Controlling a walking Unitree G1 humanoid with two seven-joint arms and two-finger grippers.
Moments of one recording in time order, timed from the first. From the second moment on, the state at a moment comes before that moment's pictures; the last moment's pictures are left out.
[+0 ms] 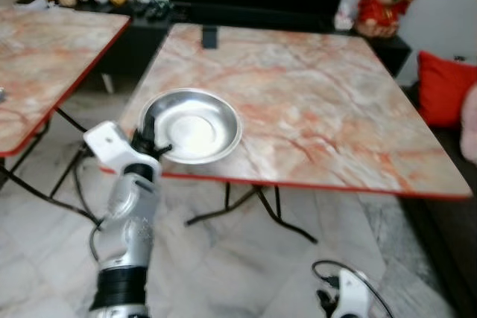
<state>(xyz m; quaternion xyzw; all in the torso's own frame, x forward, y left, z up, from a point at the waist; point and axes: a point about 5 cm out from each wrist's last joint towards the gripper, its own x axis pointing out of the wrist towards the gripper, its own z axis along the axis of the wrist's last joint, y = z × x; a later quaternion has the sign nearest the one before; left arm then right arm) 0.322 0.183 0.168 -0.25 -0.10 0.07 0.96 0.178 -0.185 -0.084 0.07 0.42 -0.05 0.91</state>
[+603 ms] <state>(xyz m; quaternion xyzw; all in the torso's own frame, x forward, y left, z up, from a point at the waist) 0.331 0.171 0.170 -0.22 -0.09 0.03 0.97 0.177 -0.196 -0.083 0.06 0.41 -0.07 0.91</state>
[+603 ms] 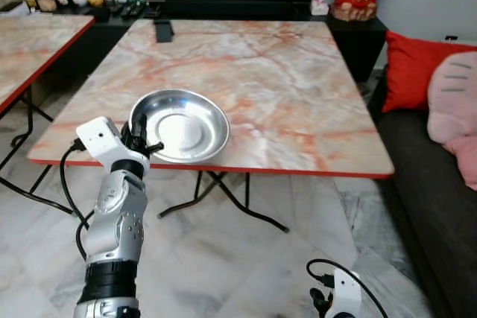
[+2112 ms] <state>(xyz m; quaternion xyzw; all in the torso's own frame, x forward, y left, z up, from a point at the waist) 0.329 0.194 0.166 -0.19 -0.09 0.07 0.97 0.183 -0.186 -0.081 0.08 0.40 -0.05 0.91</state>
